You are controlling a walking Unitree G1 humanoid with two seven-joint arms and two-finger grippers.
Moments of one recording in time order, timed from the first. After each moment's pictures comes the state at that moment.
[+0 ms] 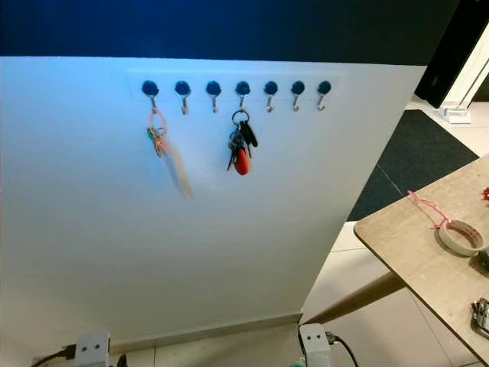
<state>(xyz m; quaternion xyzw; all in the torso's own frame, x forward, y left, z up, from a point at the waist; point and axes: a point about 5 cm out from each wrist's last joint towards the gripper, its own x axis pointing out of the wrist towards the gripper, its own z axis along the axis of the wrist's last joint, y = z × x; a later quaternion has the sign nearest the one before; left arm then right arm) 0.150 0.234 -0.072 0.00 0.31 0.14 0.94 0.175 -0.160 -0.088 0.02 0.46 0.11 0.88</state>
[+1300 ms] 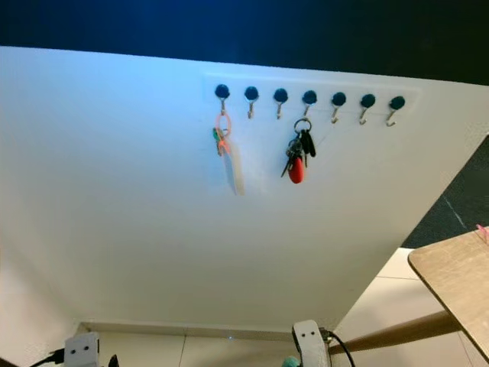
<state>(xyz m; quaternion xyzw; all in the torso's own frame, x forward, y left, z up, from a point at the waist) 0.150 0.241 -0.070 -0.02 0.30 0.18 0.94 0.180 -0.155 -0.085 0.01 0.44 0.14 0.88</state>
